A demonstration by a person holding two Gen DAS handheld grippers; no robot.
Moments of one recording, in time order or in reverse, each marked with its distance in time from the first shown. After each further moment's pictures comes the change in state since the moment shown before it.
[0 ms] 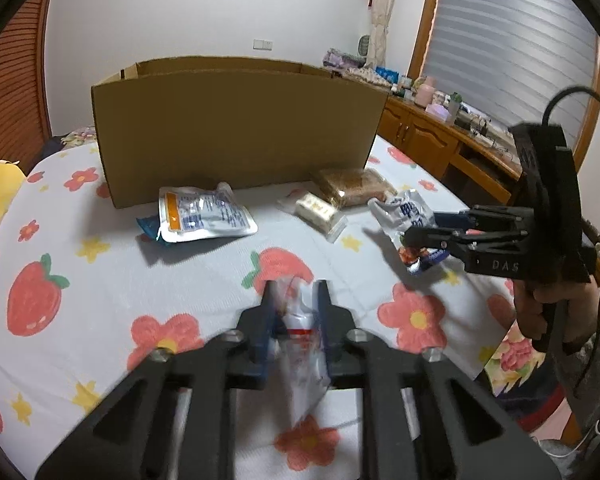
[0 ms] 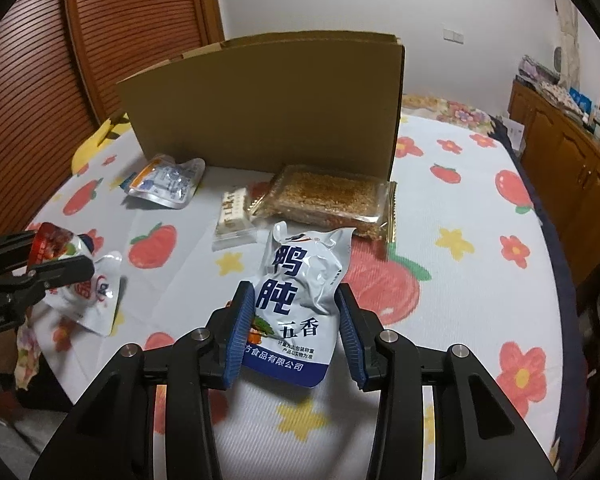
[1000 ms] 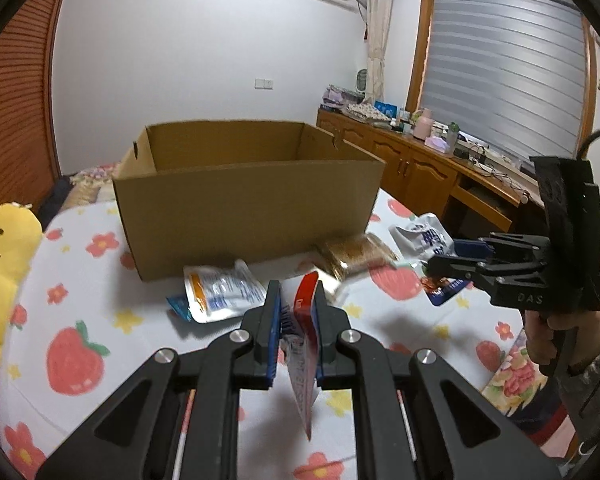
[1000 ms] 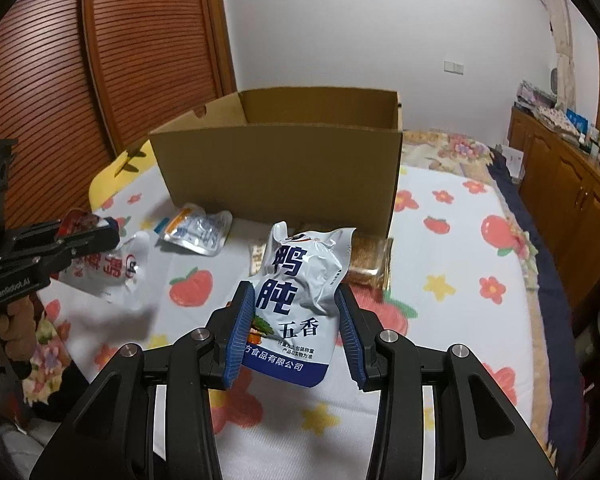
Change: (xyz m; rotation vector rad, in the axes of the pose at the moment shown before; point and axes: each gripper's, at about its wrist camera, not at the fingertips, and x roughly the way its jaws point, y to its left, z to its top) left arm -0.030 0.001 0.043 0.042 -0.135 0.039; right arm -0.047 0.011 0.022 -0.015 -0.124 0.020
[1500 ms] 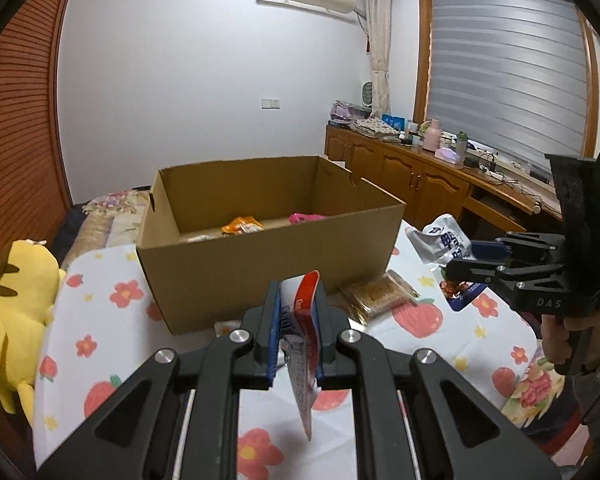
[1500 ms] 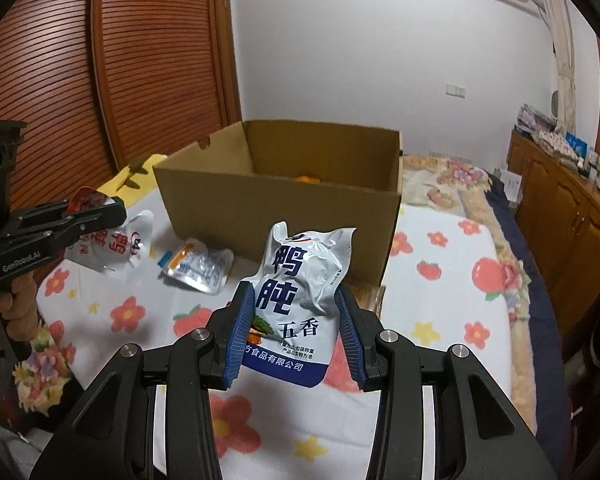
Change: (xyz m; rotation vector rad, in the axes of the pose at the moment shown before) left arm -0.001 0.013 0.039 0.049 -0.055 0.052; right arm -0.009 0.003 0.035 -0.044 -0.062 -0.011
